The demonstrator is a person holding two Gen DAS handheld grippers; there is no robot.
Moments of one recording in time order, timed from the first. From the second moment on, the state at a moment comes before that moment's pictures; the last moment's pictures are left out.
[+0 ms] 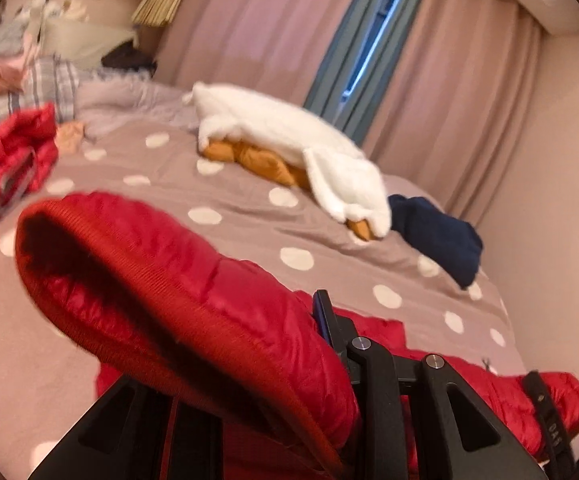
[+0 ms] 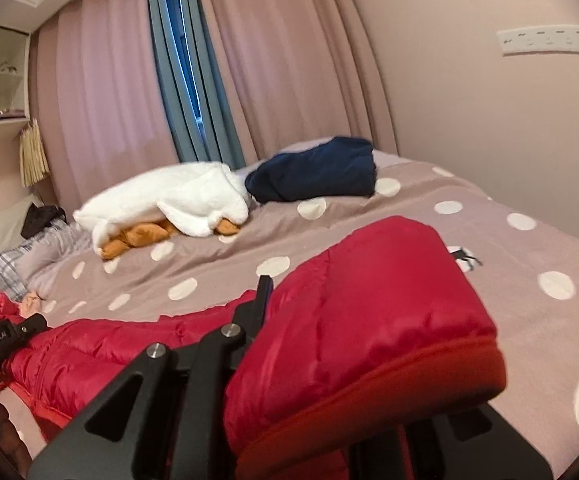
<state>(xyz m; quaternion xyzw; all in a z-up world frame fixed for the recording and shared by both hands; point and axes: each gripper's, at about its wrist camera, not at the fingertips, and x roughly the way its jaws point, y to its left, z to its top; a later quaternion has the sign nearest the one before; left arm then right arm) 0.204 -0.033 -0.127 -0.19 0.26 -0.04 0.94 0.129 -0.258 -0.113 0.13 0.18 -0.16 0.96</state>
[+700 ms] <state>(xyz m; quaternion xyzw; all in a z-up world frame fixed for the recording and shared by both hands) 0.263 -0.014 -0.161 -0.23 0.28 0.05 0.93 0.216 -0.284 -0.136 0.14 0.21 -0.18 0.95</state>
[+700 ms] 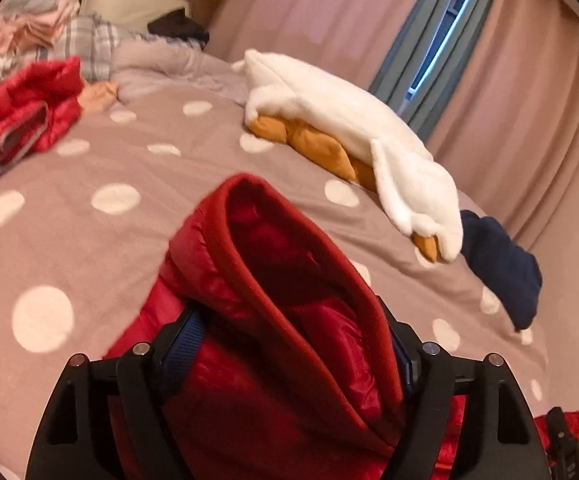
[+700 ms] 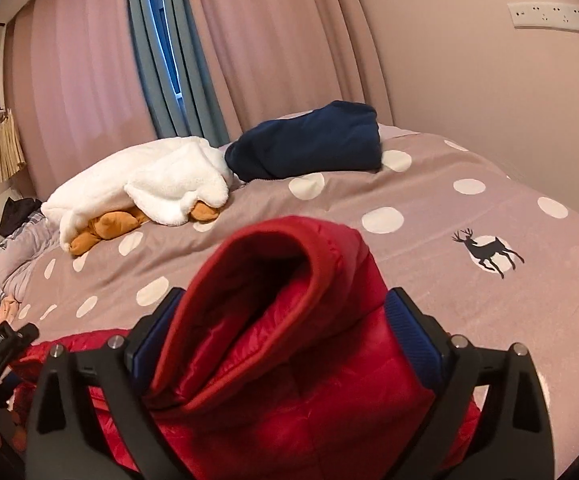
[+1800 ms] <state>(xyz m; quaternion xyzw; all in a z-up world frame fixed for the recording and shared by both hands) 0.307 -0.043 -0.218 -0.13 0.34 0.09 0.93 0.254 -0.303 -0.195 0.16 0.30 -0.21 0.92</state>
